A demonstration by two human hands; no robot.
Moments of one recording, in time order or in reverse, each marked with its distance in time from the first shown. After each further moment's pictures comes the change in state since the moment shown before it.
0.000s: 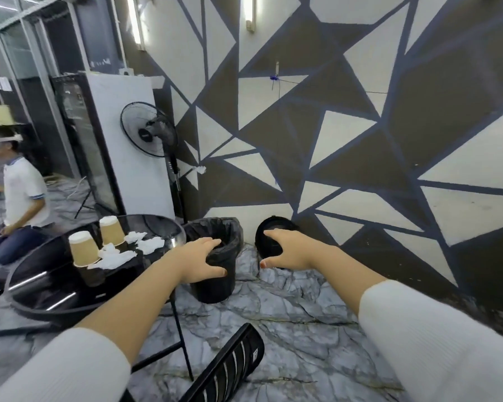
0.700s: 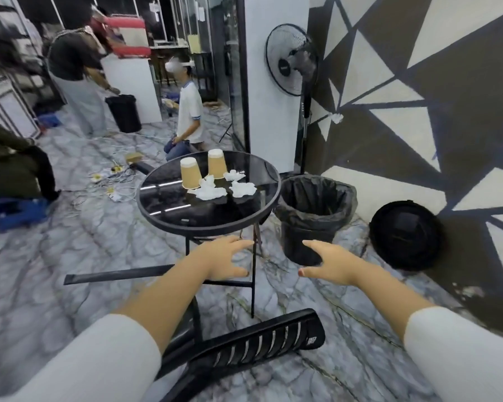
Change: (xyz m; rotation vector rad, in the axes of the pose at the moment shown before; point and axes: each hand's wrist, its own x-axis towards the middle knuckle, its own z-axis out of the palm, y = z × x) left_hand 0.043 -0.044 0.079 -0.120 -0.134 -0.485; right_hand 0.189 0.075 0.089 0.007 -0.409 -0.341
